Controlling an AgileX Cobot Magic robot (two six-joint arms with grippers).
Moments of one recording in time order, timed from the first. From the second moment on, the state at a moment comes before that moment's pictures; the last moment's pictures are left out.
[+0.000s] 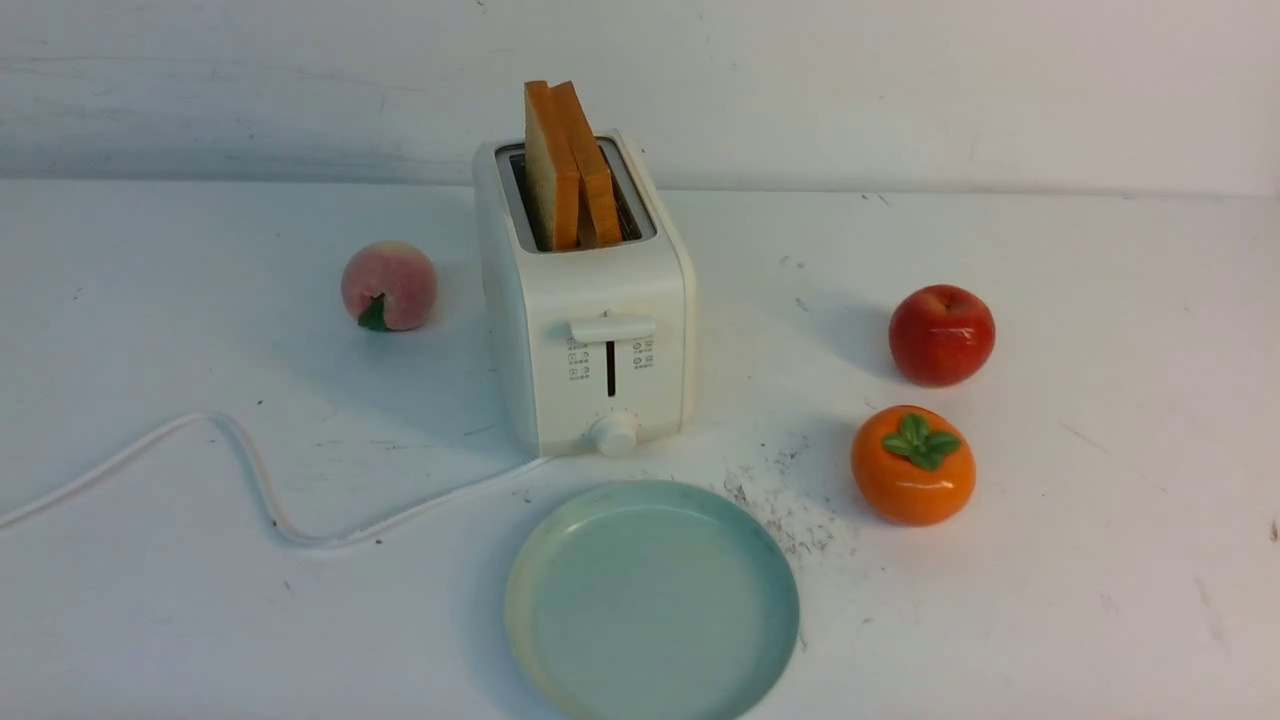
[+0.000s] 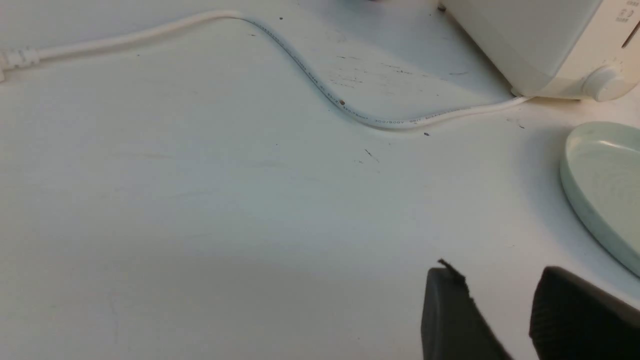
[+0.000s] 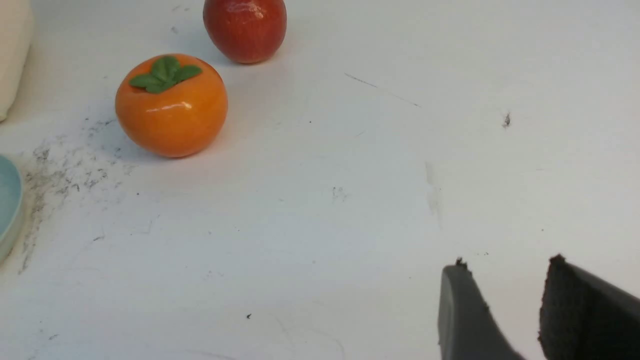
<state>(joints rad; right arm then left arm) -0.02 -0.01 0.01 -0.07 0.40 0.15 -0.14 -0.01 0.03 0.00 0.39 -0.34</state>
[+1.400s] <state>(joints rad) -0.02 -0.01 0.02 0.31 0.04 0.67 -0.14 -0.01 0.03 -0.56 0.18 -0.76</state>
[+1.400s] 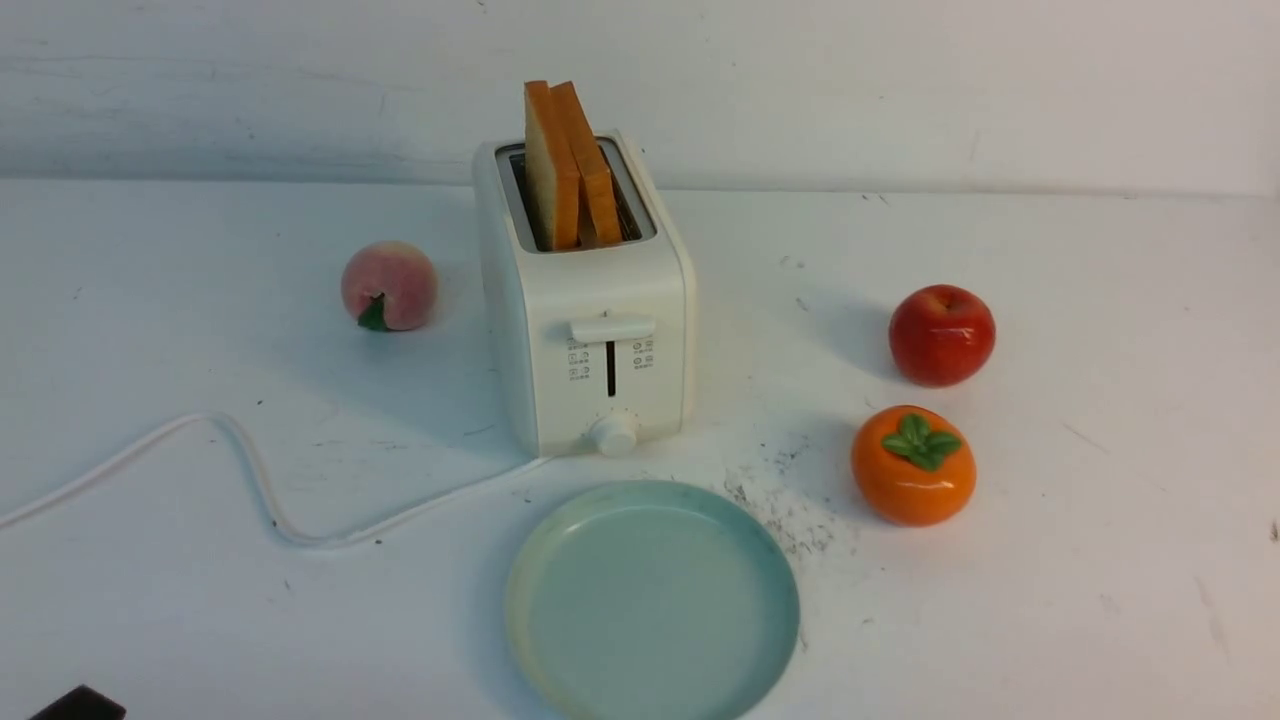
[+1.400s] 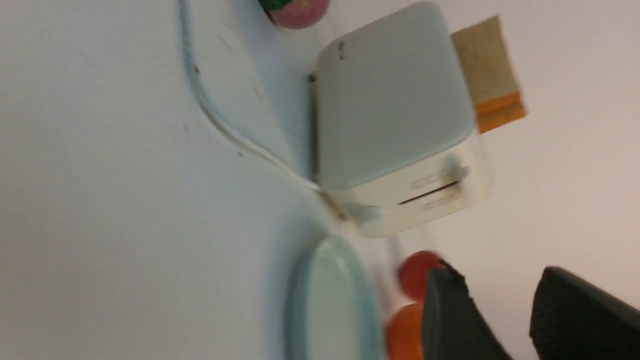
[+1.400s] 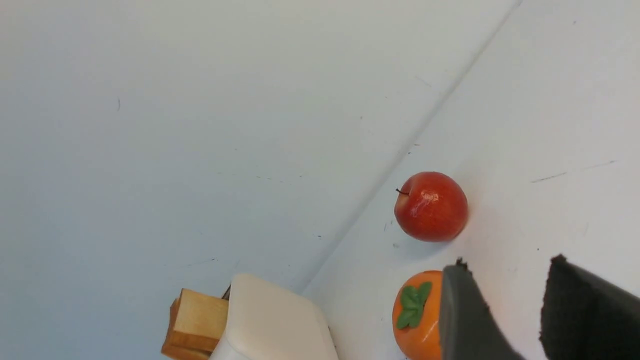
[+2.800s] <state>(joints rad) 0.19 1.37 -1.26 0.84 1.06 -0.51 -0.14 0.21 -0.50 -0.69 0.44 -0.37</state>
